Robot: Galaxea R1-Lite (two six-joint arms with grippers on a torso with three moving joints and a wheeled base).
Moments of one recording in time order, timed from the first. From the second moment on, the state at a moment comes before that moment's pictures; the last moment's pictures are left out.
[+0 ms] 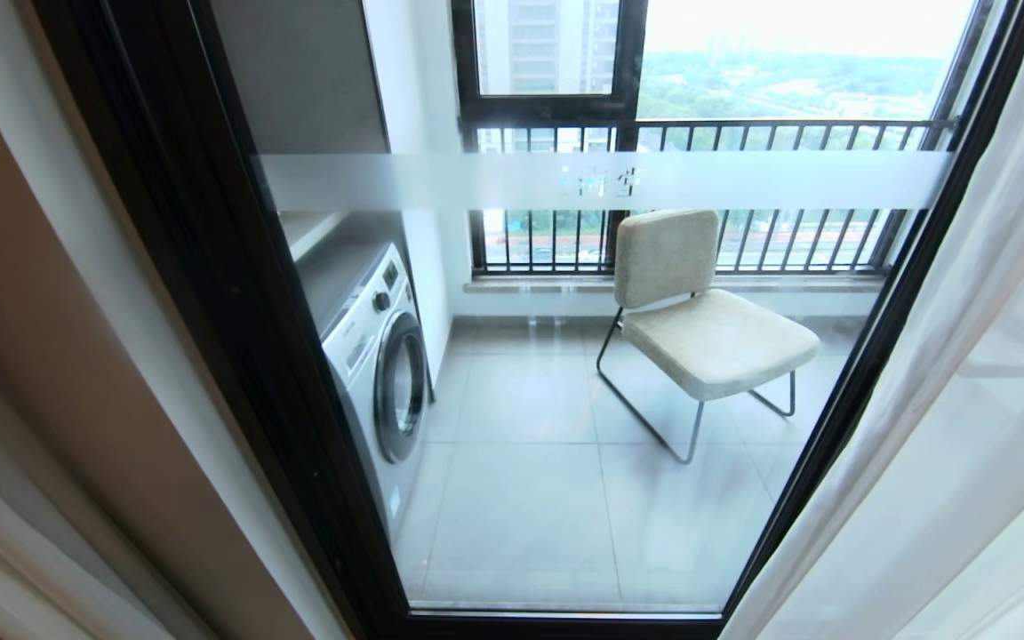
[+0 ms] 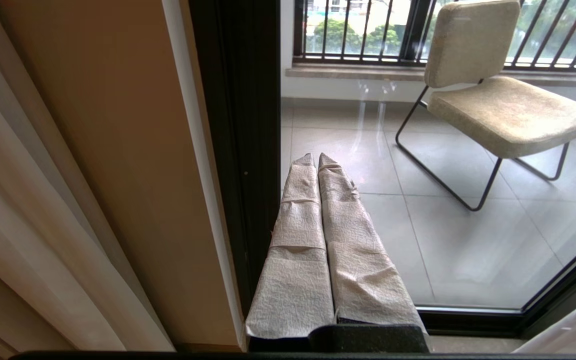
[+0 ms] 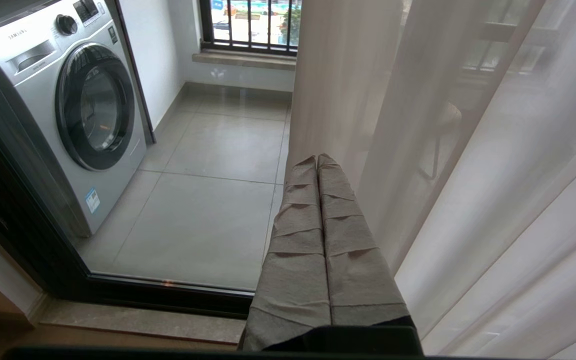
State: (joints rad) left arm 0.00 0.00 0.00 0.00 0.01 -0.04; right arm 0.00 0.00 0.00 0.00 0.04 -0.07
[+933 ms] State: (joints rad) left arm 0.00 0.00 0.00 0.00 0.01 -0.03; right arm 0.00 0.00 0.00 0.00 0.04 -0.07
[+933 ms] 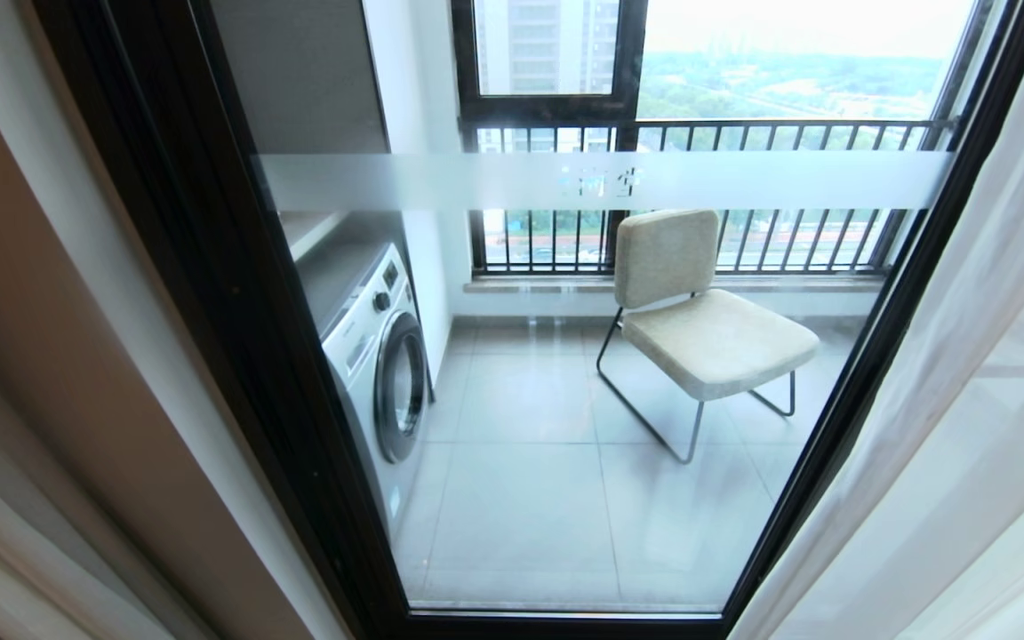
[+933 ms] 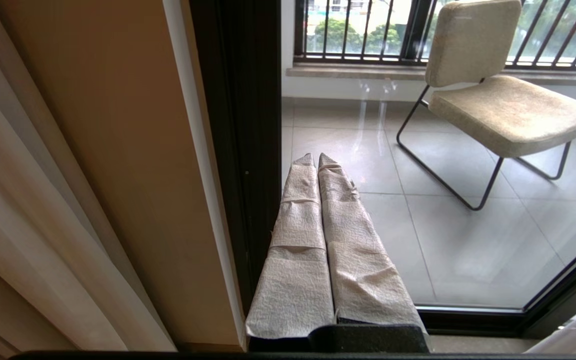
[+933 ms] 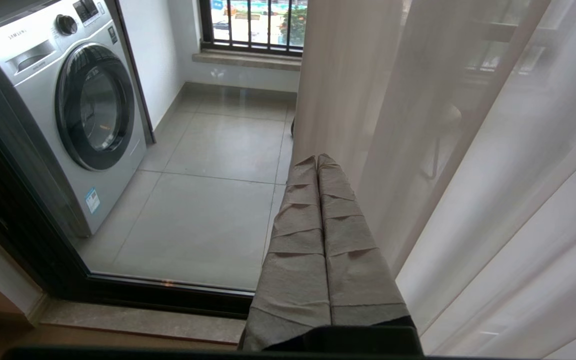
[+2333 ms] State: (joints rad) left arm 0.00 0.00 0.00 0.00 0.02 -0.03; right arm 0.00 0.00 0.00 0.00 0.04 -0.07
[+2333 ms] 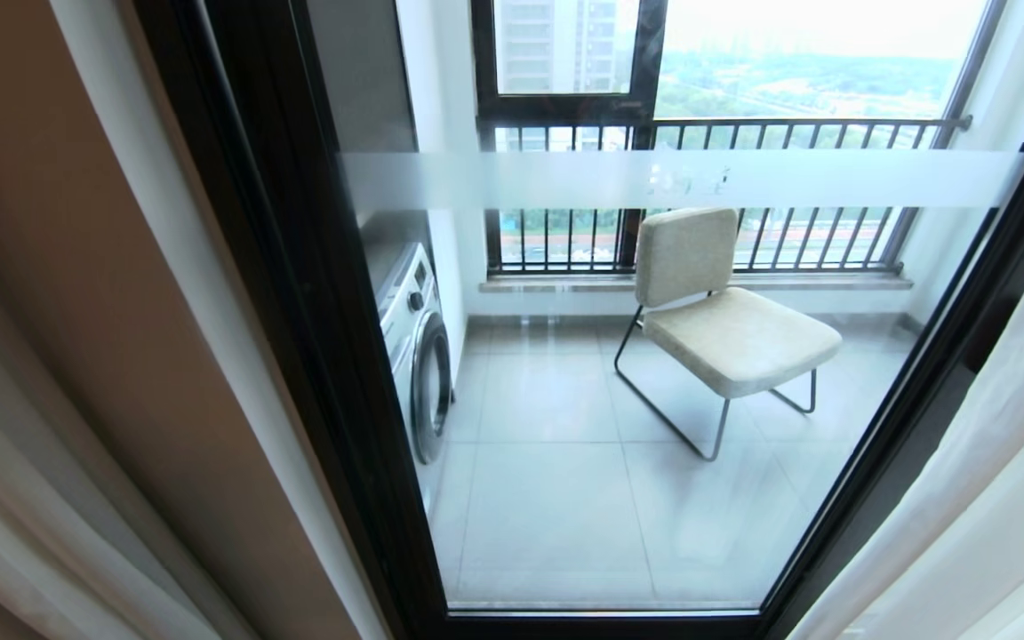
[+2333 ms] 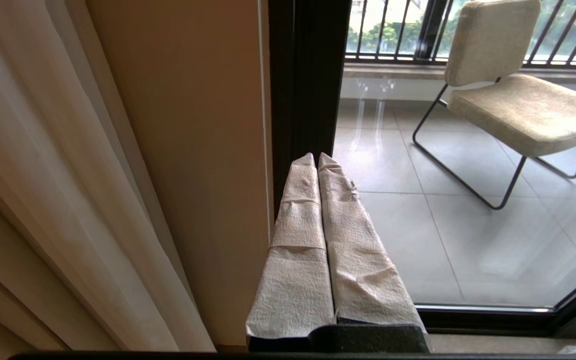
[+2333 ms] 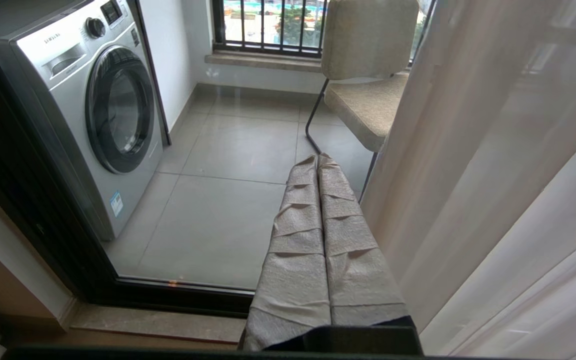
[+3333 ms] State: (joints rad) left arm 0.00 0.00 -0.06 0.00 0.02 -0.04; right arm 0.00 0.00 0.00 0.00 0.04 -0.07
